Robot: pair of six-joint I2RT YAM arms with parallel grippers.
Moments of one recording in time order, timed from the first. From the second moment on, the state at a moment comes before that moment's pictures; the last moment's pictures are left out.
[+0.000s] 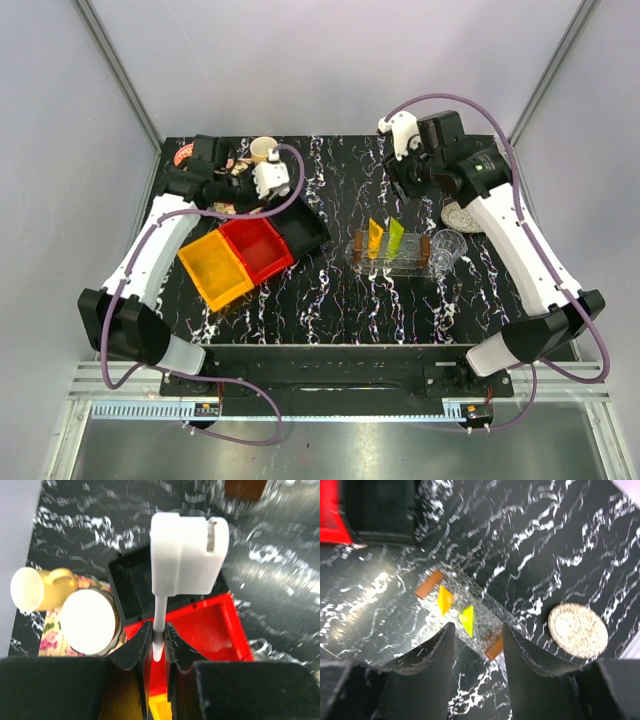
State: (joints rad) left arm -0.25 1.46 1.42 -0.84 0.54 0.98; right arm 0.45 1.50 1.74 -0.99 -0.03 -0.24
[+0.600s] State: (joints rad) left arm -0.30 1.43 1.57 -0.63 1.01 0.26; right arm 0.45 1.51 1.94 -0.90 -0.71 -0.11
